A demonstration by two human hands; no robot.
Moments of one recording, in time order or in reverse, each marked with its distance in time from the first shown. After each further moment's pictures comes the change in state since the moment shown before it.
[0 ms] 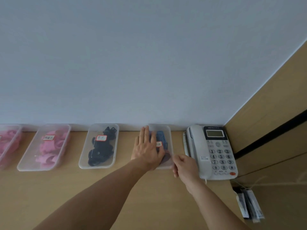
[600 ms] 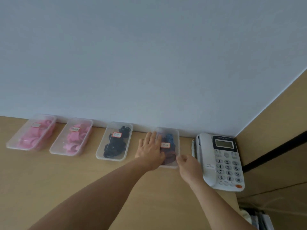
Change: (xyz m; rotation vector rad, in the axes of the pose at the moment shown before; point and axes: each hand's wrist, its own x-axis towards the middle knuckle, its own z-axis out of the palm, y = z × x) left_hand -0.021 0.001 -0.038 0.016 -0.120 -0.096; right_hand 0.006 -0.019 -0.003 -0.529 0.028 -0.111
